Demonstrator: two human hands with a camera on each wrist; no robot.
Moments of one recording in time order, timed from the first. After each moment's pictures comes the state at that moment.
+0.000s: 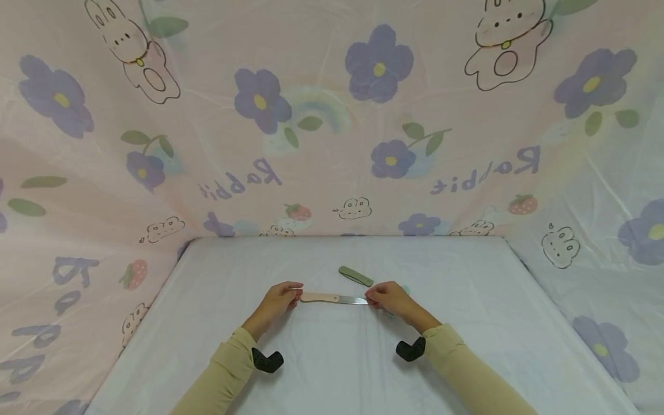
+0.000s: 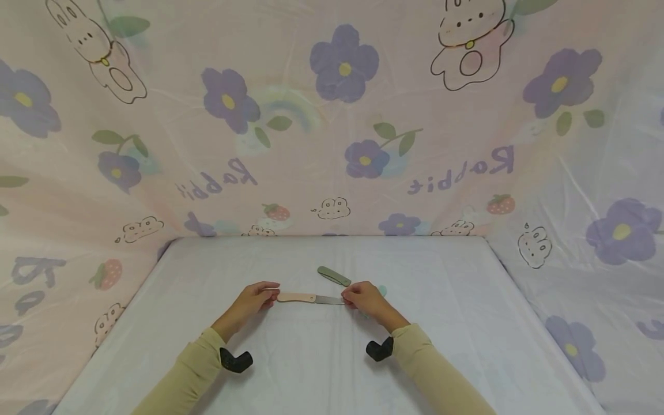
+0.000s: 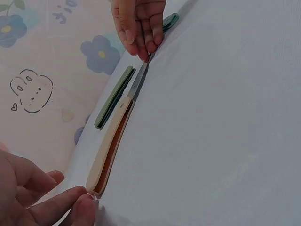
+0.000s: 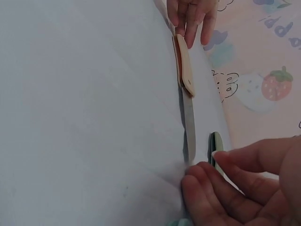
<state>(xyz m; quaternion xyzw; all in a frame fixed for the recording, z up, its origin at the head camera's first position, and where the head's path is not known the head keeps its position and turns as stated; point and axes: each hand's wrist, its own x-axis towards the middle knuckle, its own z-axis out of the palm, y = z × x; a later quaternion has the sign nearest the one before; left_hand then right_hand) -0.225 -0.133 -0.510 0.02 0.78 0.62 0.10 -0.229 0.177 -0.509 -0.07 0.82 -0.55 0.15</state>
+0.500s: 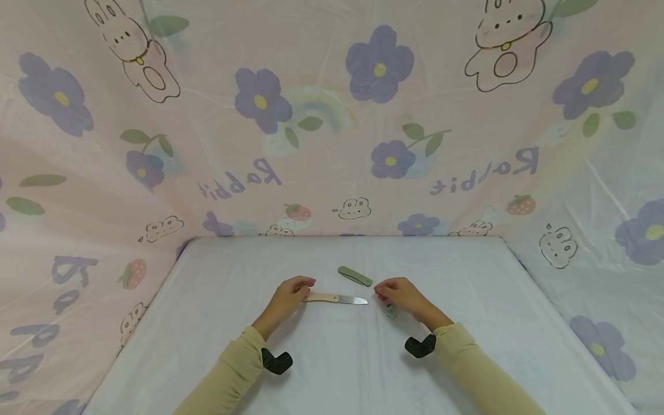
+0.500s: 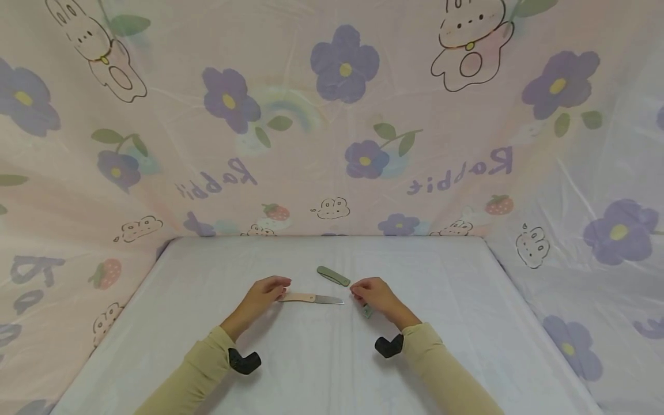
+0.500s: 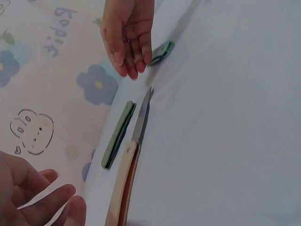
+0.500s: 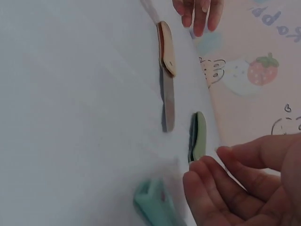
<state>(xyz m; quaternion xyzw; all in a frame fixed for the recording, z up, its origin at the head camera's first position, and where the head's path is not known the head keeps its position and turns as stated) -0.217 -0.108 -0.487 0.10 0.84 0.54 0.04 -0.230 0.202 -0.498 -0.08 0.83 -0.53 0.13</state>
